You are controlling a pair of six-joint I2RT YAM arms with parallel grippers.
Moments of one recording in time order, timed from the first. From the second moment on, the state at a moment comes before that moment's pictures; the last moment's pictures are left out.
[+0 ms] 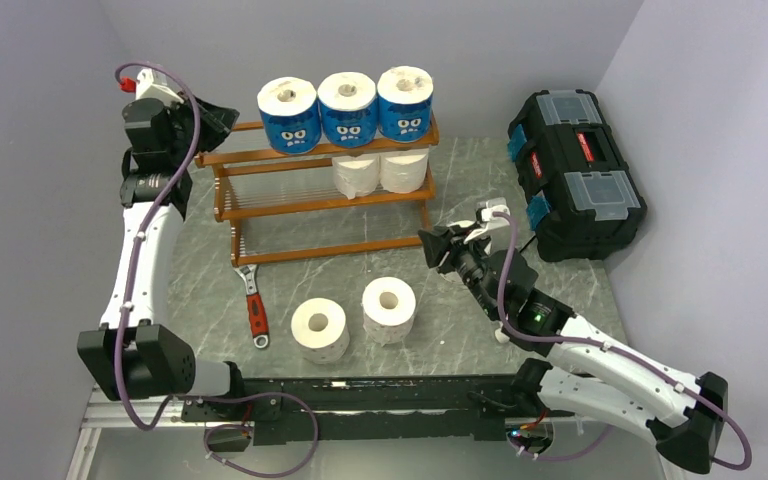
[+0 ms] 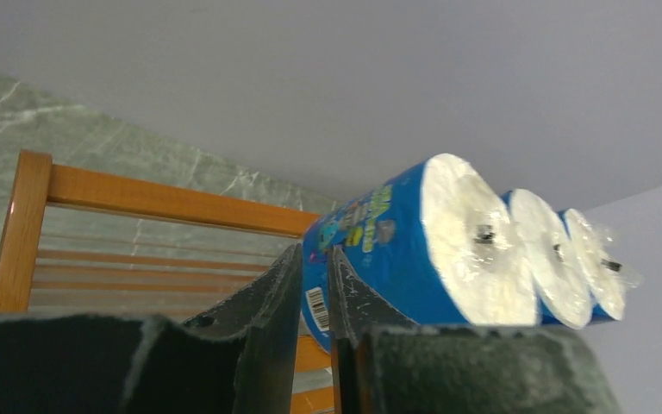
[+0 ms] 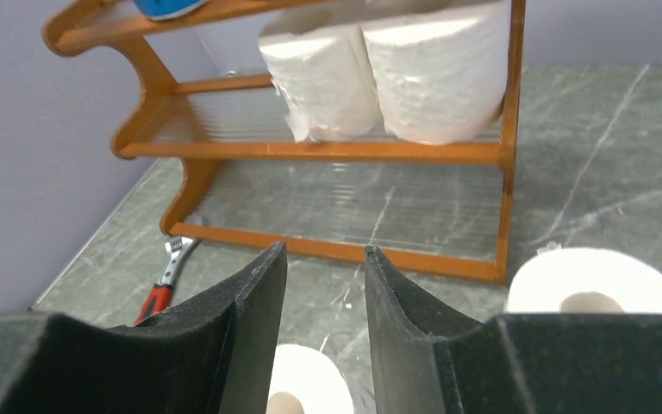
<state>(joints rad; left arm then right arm) 0.10 1.35 1.43 -0.16 0.29 -0.69 0.91 0.80 0.68 0.13 0.44 0.33</state>
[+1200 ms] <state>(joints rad) 0.02 1.49 1.44 -0.16 0.30 -0.69 0.91 0.75 0.60 0.05 0.50 0.41</state>
